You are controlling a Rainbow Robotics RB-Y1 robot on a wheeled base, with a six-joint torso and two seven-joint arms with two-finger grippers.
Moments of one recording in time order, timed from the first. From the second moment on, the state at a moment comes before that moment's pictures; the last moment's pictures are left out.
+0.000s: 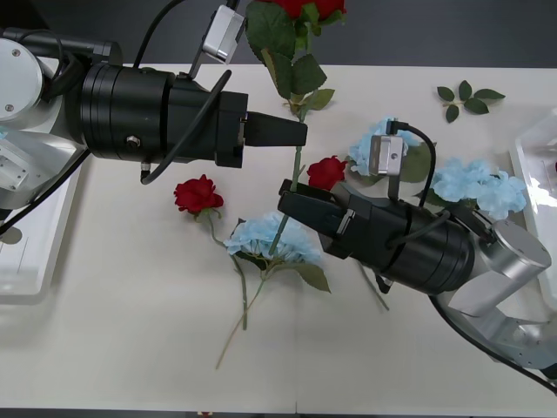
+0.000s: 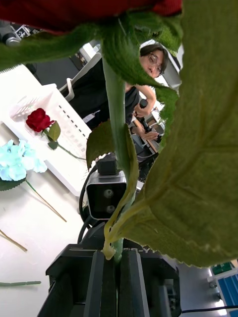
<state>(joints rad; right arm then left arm) -0.16 -0.62 0.50 -1.86 -2.56 0.70 2.69 -0.62 0.68 -0.33 -1.80 2.02 1.06 -1.92</state>
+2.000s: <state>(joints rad) -0.19 -1.28 0.46 -1.80 -2.65 0.59 2.41 -0.60 0.71 -0.31 -1.80 1.96 1.05 -1.92</state>
